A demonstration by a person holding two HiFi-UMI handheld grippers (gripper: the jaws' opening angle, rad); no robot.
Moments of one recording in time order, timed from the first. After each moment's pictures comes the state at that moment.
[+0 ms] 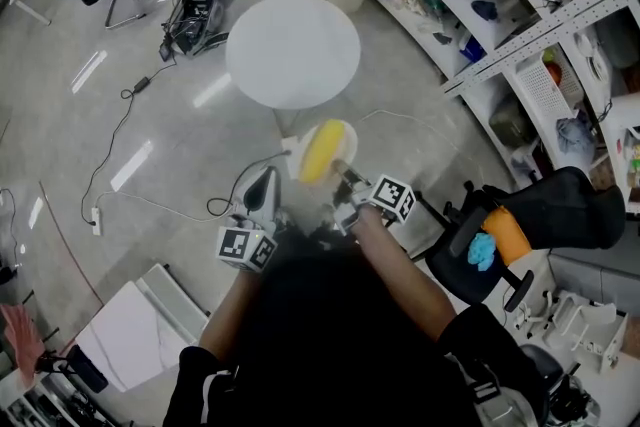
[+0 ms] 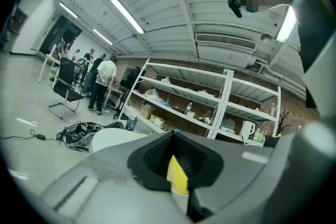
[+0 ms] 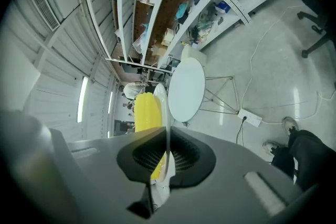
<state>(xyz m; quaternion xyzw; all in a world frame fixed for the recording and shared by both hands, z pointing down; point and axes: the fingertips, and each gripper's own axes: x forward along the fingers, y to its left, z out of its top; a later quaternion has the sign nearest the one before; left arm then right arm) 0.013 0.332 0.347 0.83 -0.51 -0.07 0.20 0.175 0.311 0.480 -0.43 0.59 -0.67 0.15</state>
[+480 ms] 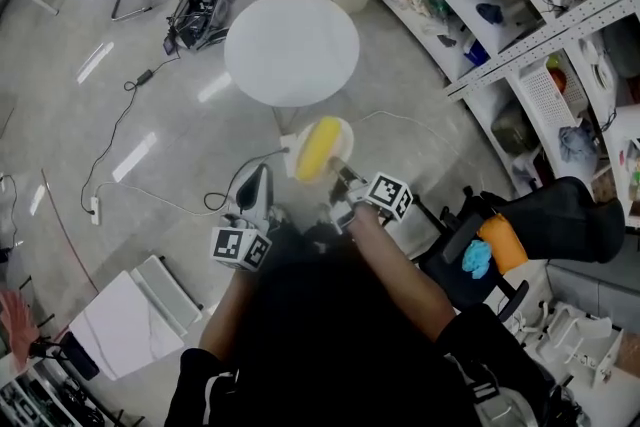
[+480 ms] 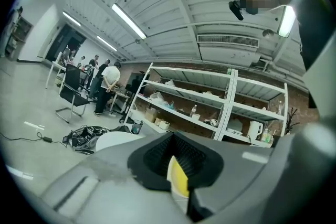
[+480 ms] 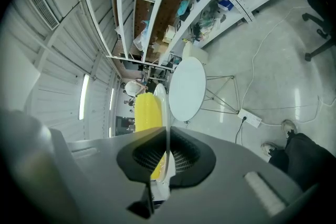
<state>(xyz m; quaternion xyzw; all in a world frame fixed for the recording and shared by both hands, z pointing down) 0.027 0.332 0.342 0.81 -0.55 -0.08 0.19 0.191 0.303 0.478 -0.40 0.61 -0.67 0.14</state>
